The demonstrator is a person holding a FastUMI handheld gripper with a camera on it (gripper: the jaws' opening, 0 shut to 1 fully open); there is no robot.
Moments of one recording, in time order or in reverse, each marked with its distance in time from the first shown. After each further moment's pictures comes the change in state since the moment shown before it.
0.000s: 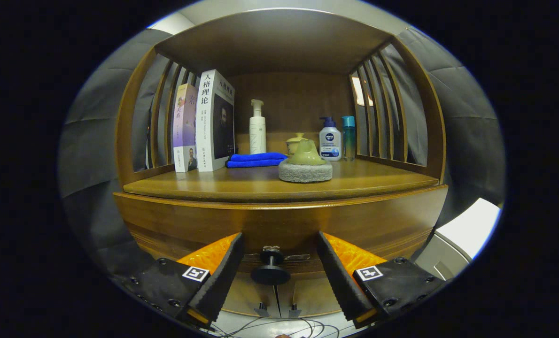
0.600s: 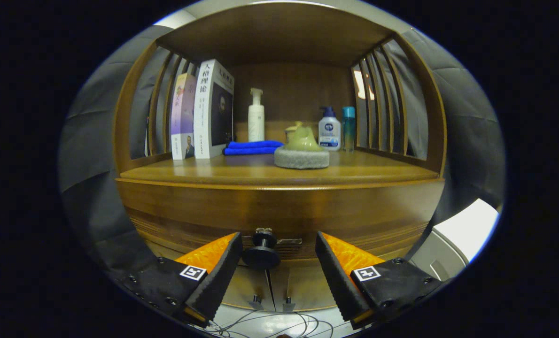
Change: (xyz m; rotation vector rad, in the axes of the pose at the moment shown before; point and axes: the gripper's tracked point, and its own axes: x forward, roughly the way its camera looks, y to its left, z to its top) arm -0.019 -0.008 -0.005 -0.033 0.030 -0.004
